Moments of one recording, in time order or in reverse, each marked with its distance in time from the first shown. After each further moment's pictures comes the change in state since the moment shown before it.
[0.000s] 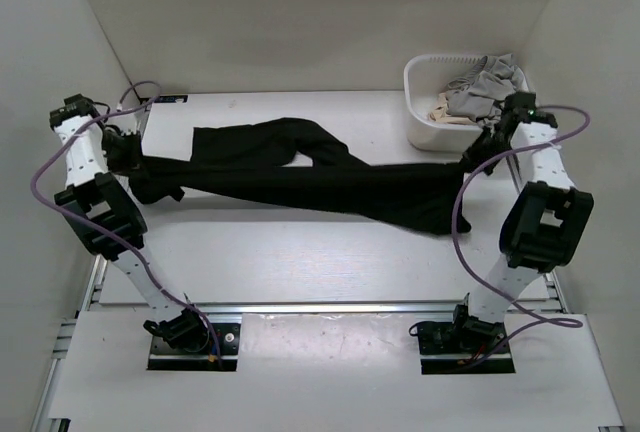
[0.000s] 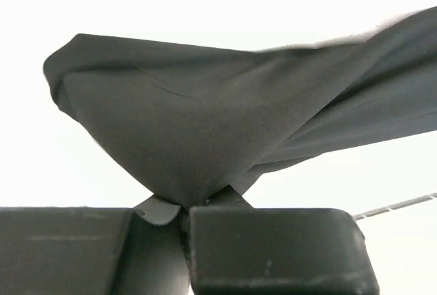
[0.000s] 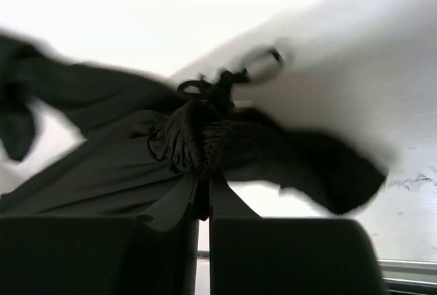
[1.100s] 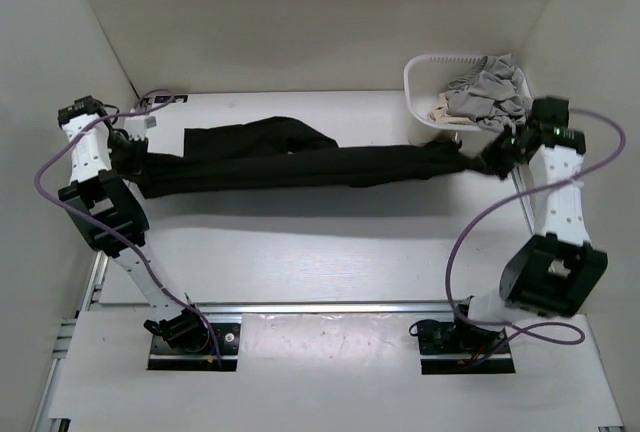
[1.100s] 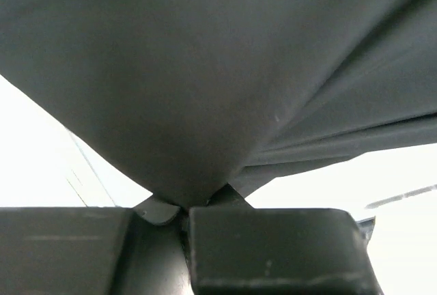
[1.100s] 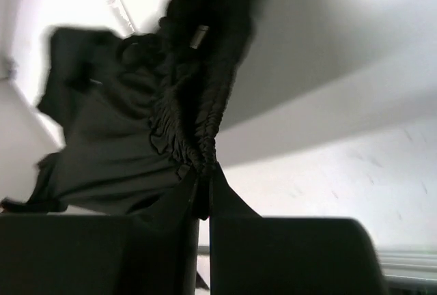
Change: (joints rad) left arm -0.041 0.073 0.122 -0.080 -0.066 0.117; right arm -0.043 -0.229 0.069 -0.023 -0.114 0.042
